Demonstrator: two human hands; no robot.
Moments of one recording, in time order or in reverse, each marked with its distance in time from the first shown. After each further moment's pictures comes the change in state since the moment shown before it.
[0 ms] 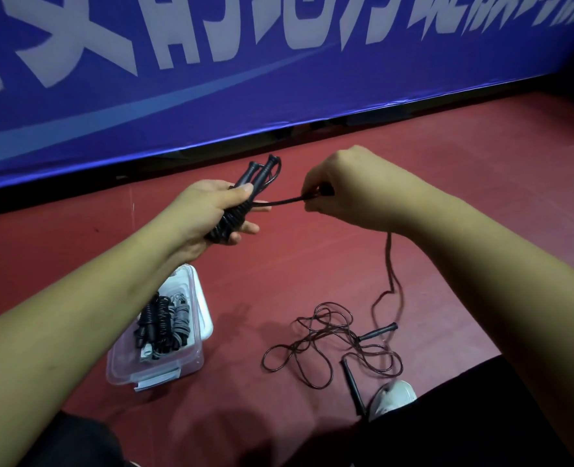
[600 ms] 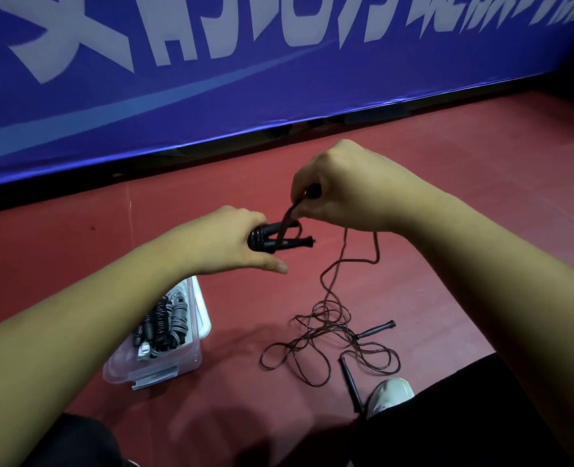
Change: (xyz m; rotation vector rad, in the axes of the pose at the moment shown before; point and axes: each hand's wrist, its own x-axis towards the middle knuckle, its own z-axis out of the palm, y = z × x) left_hand -0.010 -0.005 0.006 1.378 -0.251 0.302; right_hand -0.001 -0.010 0.000 -0.018 0.059 -0.140
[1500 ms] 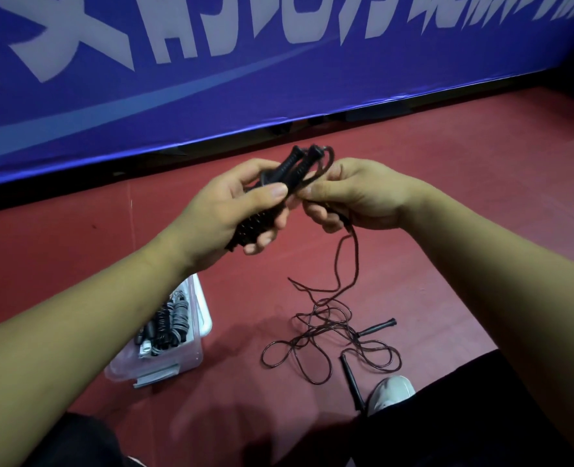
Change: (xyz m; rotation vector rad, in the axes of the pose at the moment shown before) left_hand -0.007 0.016 -0.001 -1.333 0.175 0.275; right_hand -0.002 0.038 0.032 1.304 -0.360 0.260
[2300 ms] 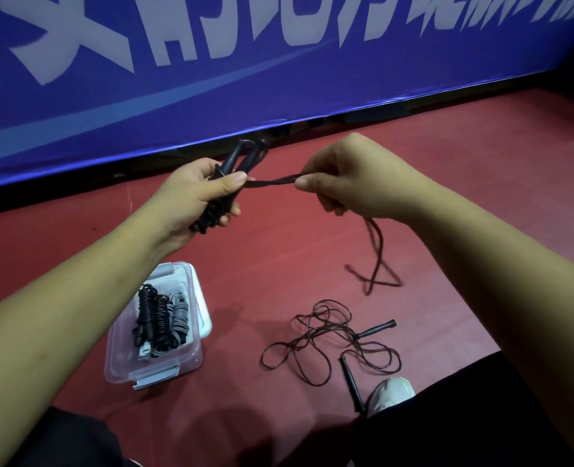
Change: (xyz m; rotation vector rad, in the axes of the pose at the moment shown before) left_hand 0.015 -0.005 -0.047 0.080 0.333 -0.169; right_hand -0.017 -0.038 0.020 -0.864 0.438 -0.067
